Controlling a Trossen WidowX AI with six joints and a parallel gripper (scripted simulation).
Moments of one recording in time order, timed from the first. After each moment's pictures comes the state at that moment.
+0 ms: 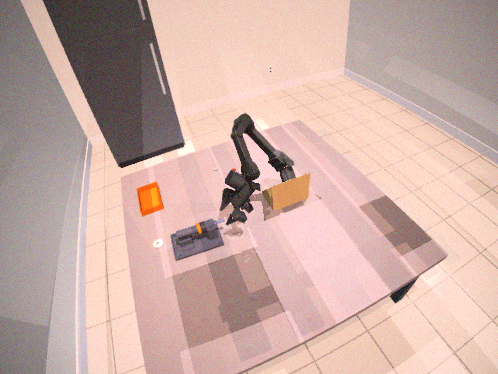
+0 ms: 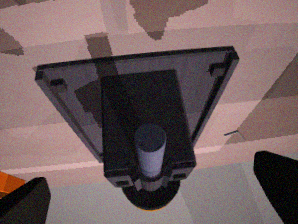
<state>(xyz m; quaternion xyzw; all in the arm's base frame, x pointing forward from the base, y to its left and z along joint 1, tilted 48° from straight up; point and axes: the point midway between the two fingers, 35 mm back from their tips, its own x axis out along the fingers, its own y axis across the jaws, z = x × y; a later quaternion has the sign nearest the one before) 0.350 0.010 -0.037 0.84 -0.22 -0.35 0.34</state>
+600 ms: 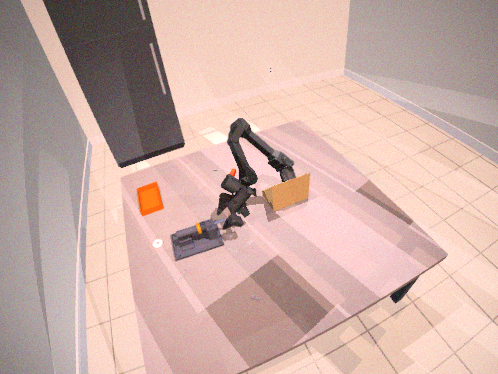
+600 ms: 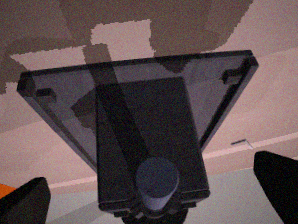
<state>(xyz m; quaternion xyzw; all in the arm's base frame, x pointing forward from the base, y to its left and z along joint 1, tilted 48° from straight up) 0.367 -0.008 -0.050 0.84 -0.22 -0.35 0.34</state>
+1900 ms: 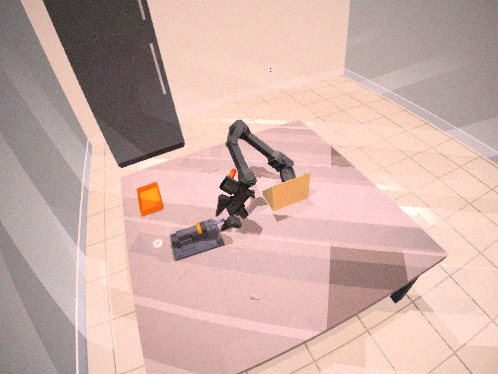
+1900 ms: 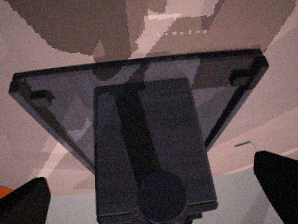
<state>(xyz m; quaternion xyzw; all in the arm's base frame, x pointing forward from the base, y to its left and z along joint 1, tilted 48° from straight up) 0.374 -0.015 -0.053 0.84 -0.23 -0.35 0.34</state>
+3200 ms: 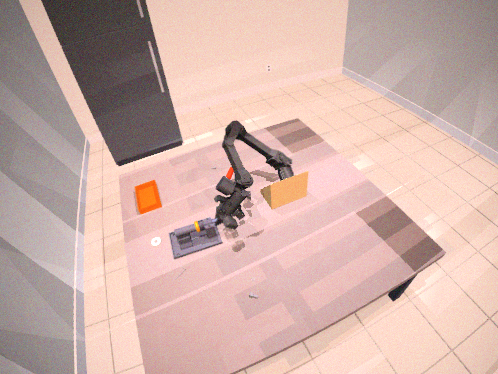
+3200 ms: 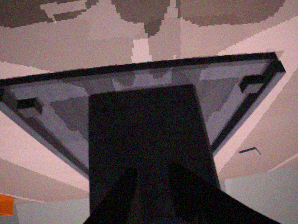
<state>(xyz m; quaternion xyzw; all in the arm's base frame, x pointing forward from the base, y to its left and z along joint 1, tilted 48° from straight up) 0.384 -0.026 -0.061 0.84 -0.22 -0.35 0.34</state>
